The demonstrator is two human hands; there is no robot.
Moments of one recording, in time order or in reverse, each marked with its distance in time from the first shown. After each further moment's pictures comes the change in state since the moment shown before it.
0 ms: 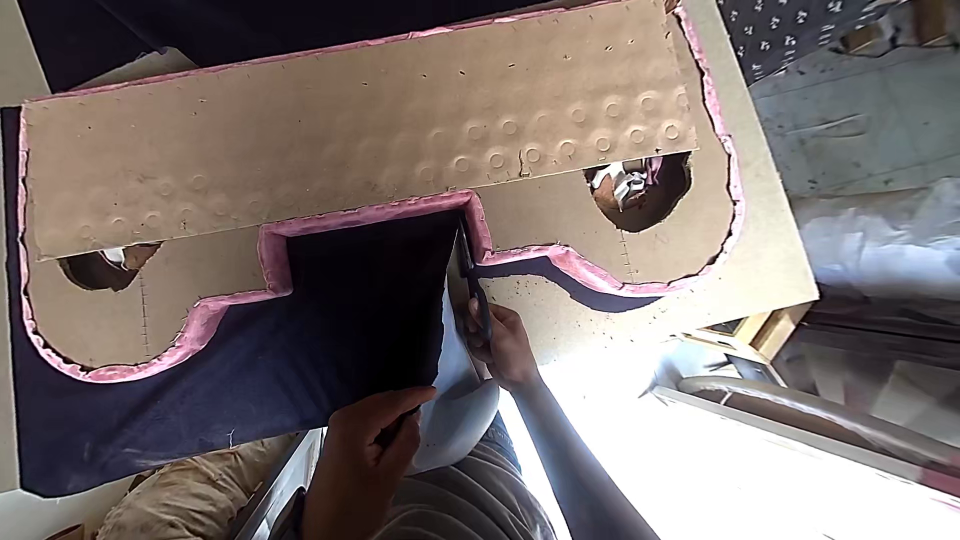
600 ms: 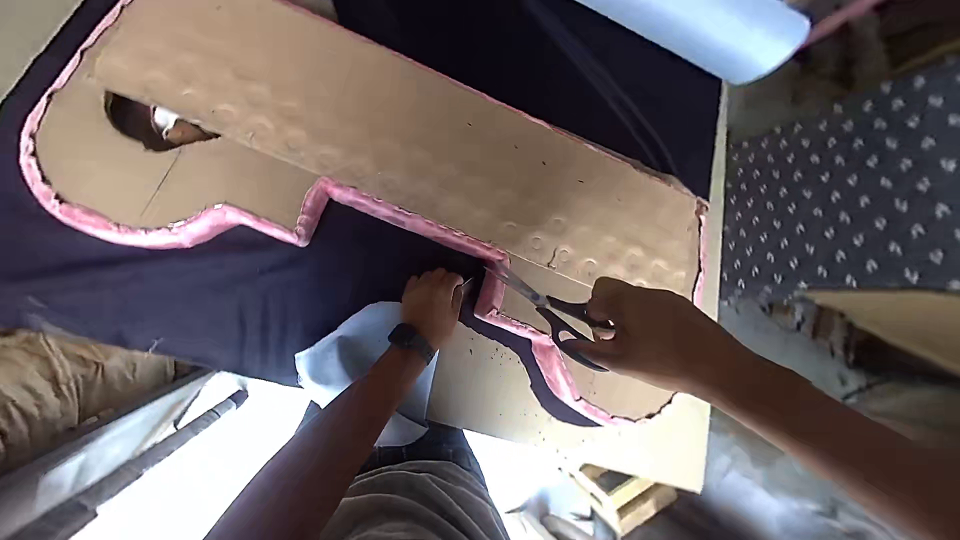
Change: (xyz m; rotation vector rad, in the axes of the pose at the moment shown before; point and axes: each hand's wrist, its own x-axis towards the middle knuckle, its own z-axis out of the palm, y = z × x) left_hand 0.199 -0.070 0.109 0.516 0.419 -0.151; right_hand 0.037 -0.296 -0.001 -2.356 -0.518 -0.400
